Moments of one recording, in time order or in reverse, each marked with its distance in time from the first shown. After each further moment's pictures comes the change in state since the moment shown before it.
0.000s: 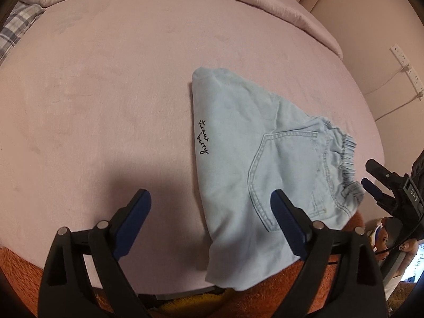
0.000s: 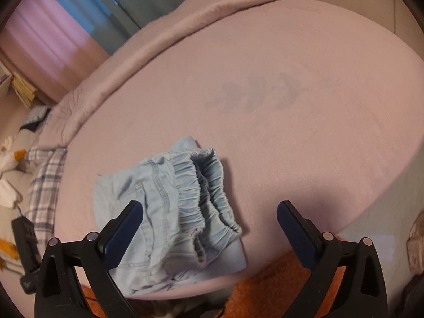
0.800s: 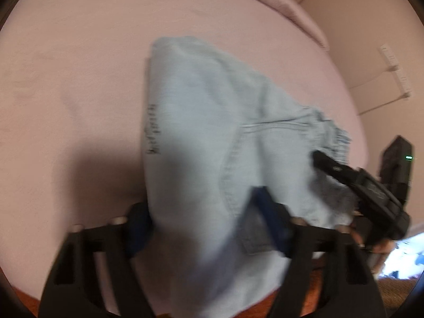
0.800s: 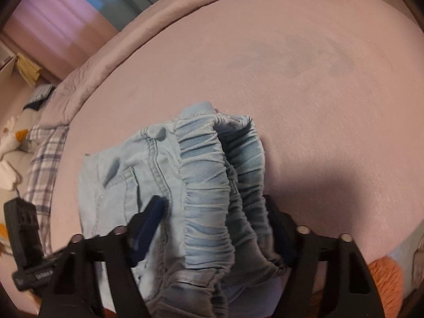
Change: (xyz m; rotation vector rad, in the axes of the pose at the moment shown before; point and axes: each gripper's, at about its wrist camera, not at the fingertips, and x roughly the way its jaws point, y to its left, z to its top) left arm 0.049 -0.011 0.014 -0.024 0.071 -0.194; right arm 0.048 0.009 -0.005 -0.036 0.081 0.064
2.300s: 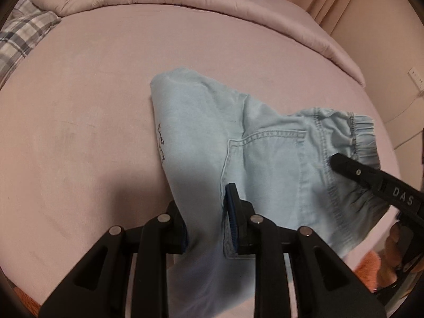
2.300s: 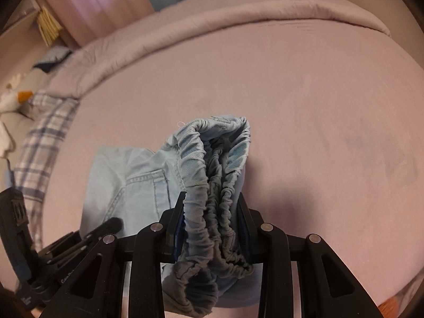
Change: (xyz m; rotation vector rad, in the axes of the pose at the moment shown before) left arm -0.042 0.048 0.042 -0.013 -0.215 0.287; right arm 0.044 0.115 0.040 -0.263 0.005 -0.085
